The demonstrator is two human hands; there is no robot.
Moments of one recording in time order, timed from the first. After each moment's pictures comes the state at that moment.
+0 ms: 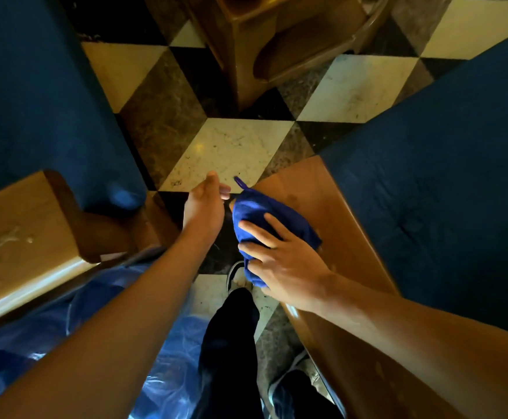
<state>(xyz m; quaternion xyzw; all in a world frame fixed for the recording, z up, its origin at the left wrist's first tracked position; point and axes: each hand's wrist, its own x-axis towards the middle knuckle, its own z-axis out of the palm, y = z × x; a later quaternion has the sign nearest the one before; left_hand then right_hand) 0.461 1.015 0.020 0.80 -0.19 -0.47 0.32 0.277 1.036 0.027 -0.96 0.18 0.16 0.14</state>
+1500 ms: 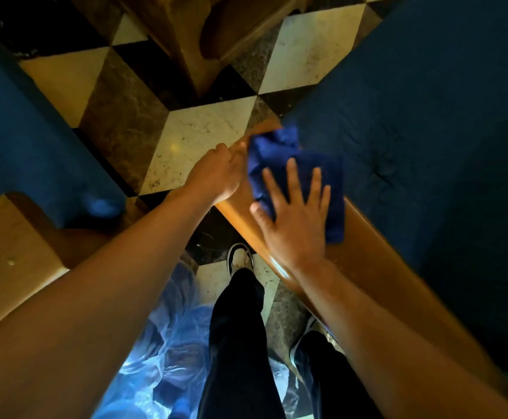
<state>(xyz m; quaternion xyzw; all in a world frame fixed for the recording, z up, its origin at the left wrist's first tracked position) 0.412 0.975 0.029 0.74 -0.55 -0.39 0.01 0.248 1.072 0.016 -0.72 0.68 -0.01 0.16</state>
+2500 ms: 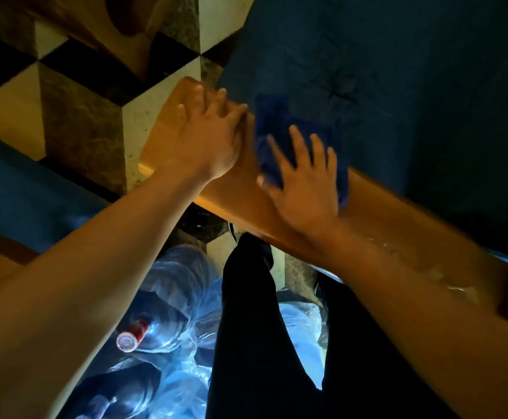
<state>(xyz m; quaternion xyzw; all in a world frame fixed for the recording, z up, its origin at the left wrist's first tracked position) 0.329 0.982 0.052 0.51 -0.83 -0.18 -0.16 0.167 1.119 0.015 -0.66 0.74 -0.02 0.16</state>
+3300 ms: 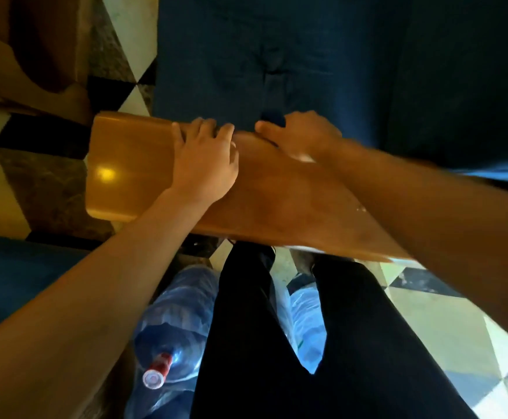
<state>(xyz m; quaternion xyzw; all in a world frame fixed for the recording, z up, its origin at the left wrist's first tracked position) 0.253 1.034 0.048 0.40 -0.90 -0.12 -0.16 0.059 1.100 0.004 -0.46 0.81 0.01 0.36</state>
